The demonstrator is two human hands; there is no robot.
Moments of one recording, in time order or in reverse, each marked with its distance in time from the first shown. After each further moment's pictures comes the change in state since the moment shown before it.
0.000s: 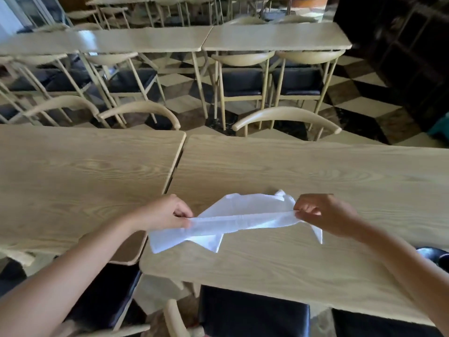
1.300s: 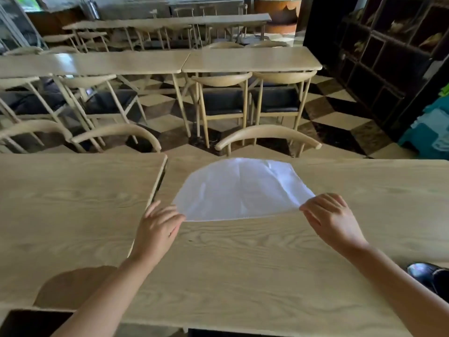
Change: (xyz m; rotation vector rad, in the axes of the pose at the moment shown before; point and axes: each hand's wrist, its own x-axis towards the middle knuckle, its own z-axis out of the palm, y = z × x) left_hand 0.078 -0.042 0.032 0.589 1.017 0.401; right_hand 0.032 0.068 0.002 -0.550 0.700 -0.366
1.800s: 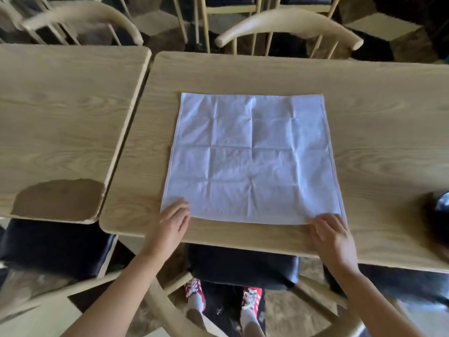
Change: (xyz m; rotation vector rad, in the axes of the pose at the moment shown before) left_hand -0.178 0.074 0.076 -0.190 -0.433 -0.272; right_hand -0.224 -0.051 0.085 0.138 -0.278 0.435
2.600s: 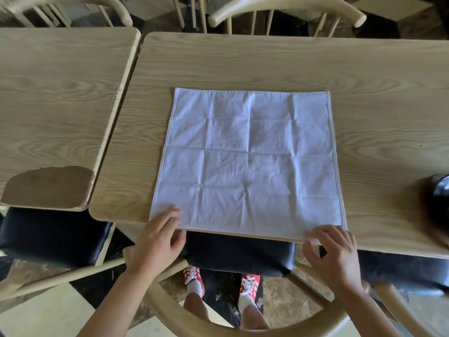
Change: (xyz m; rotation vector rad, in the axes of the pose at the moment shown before) left_hand -0.033 0.032 -0.007 0.011 0.010 0.026; right_hand -0.043 -0.007 -0.020 0.025 0.001 0.075
